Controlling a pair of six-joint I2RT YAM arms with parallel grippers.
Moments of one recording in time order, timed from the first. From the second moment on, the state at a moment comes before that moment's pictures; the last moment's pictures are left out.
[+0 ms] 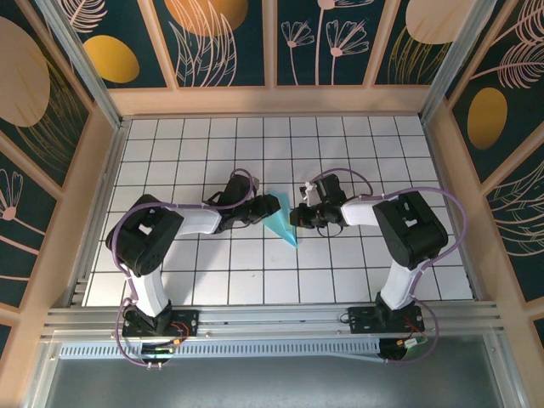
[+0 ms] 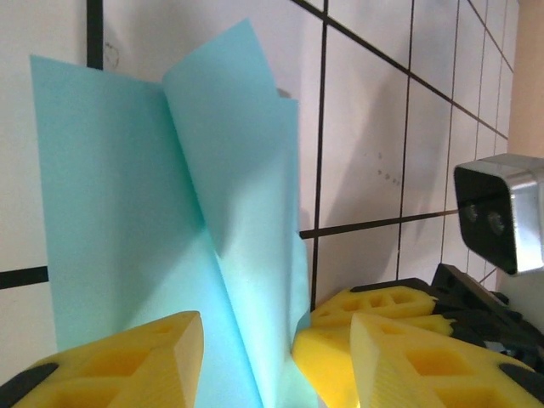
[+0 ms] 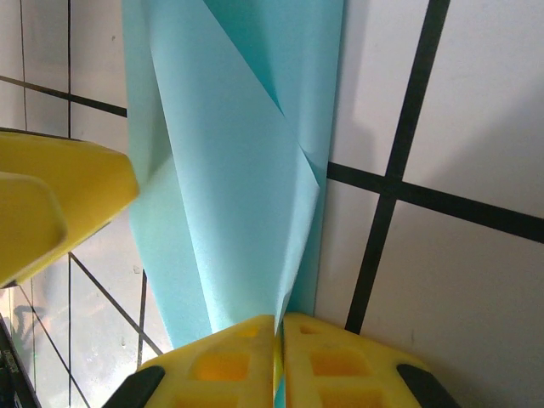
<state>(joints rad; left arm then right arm) -0.63 1.82 0.86 0.26 0.34 -1.00 0.48 1.79 0.79 0.03 -0.57 0.49</state>
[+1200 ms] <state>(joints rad) -0.63 1.87 0.86 0.27 0.33 -1.00 0.49 1.75 0.79 0.04 -0.58 0.49</state>
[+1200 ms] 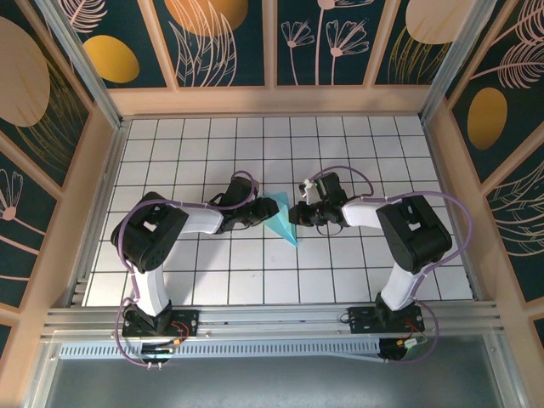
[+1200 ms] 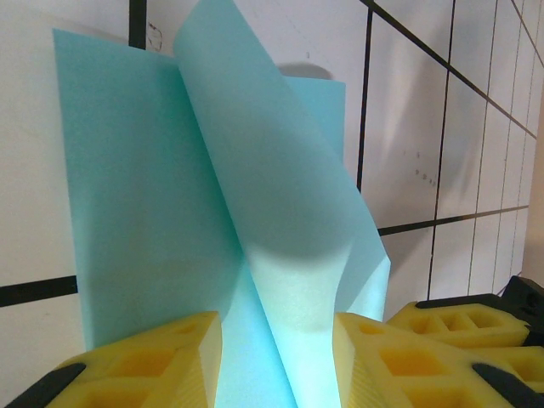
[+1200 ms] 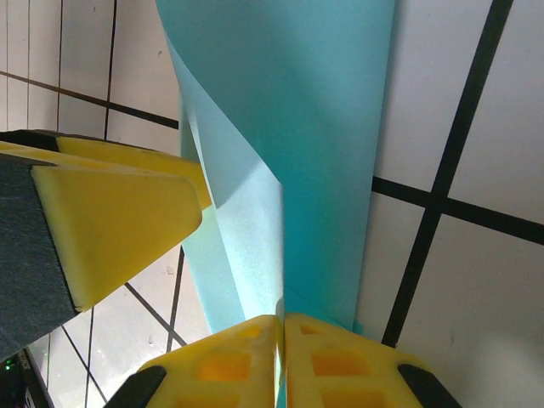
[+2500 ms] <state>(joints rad) -0.63 1.87 0.86 0.27 0.34 -1.00 0.49 1.80 0.80 0.03 -0.56 0.49</state>
